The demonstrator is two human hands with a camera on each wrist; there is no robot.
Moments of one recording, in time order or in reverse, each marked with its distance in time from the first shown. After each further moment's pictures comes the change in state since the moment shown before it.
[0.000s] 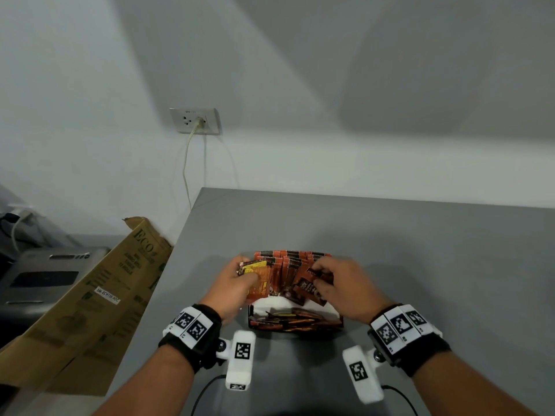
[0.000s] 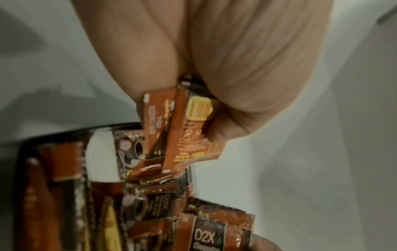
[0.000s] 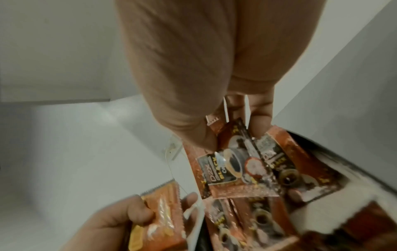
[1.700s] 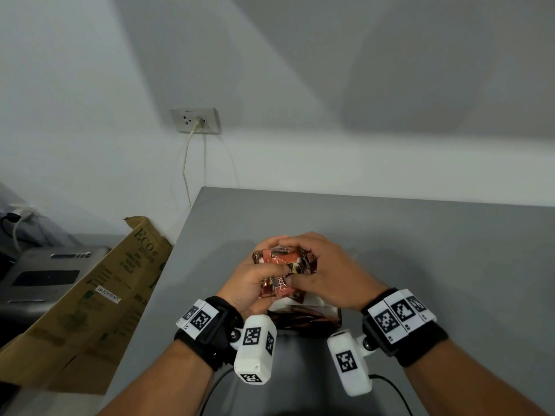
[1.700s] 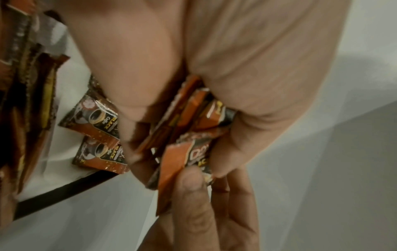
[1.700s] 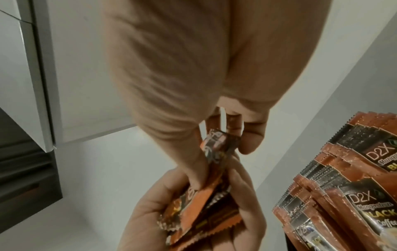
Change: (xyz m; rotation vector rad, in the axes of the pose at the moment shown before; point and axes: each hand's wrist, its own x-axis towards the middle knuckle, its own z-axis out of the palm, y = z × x) left_hand -0.017 0.028 0.046 -0.583 -0.276 0.015; right_hand 0.000 -0.057 -0.021 0.215 -0.071 -0.177
